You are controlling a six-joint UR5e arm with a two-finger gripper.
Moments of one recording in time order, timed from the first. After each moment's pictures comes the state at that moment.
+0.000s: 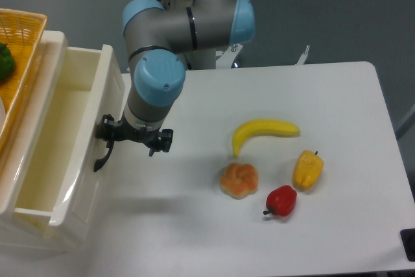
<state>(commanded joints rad) 2.26 -1.89 -1.51 -1.39 1.23 0.33</state>
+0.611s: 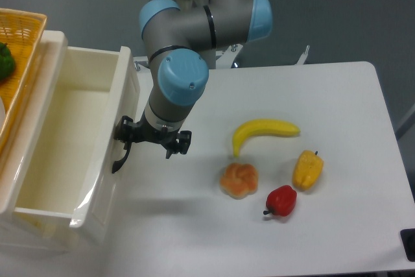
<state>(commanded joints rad) 2.29 -1.90 -1.51 -1.39 1.26 0.38</state>
